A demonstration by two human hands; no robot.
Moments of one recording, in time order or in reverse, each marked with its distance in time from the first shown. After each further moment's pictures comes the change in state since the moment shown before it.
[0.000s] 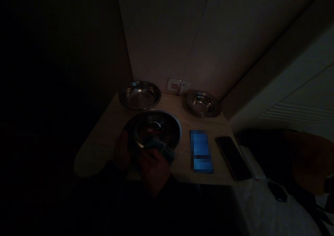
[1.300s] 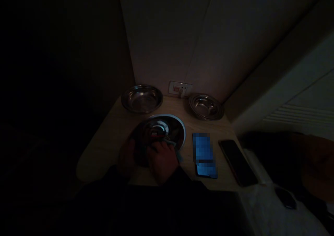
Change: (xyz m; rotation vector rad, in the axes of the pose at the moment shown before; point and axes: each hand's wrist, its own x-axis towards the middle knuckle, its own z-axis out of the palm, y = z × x) left_hand -0.005 -0.006 -0.006 0.099 -0.281 0.269; right_hand 0.025 0.014 -0.014 -0.241 -0.333 0.178
